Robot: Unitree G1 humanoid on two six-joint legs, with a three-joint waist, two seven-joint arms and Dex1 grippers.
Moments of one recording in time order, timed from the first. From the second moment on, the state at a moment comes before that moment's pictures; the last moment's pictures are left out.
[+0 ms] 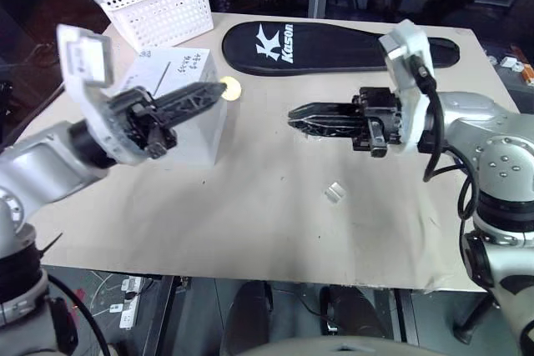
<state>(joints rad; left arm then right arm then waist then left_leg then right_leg) -0.35 0.98 0.52 -0.33 -1.76 0.98 -0.29 -0.82 -0.50 -0.01 -0.42 0.91 0.98 0.82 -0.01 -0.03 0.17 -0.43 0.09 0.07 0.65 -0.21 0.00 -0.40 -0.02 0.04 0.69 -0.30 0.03</state>
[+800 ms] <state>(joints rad) -0.77 1.06 0.35 0.13 -1.28 1.12 0.05 -0.82 -0.56 0.02 -0.37 0.67 0.66 0.84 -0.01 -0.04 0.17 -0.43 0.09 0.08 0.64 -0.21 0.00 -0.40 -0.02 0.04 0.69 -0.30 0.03</state>
